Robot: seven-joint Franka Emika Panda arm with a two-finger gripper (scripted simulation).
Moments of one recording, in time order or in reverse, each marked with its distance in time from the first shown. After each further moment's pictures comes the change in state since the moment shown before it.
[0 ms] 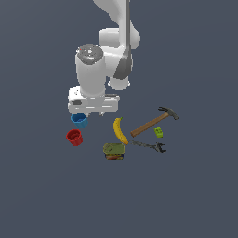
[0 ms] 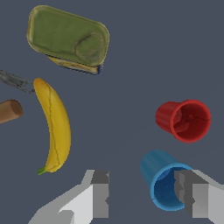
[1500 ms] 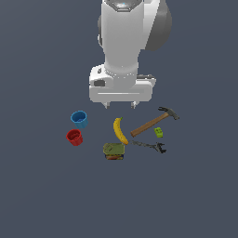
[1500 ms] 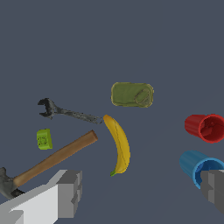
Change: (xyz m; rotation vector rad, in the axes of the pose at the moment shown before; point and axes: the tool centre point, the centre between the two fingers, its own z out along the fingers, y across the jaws) arm 0.052 -0.095 -0.120 0.114 0.043 0.158
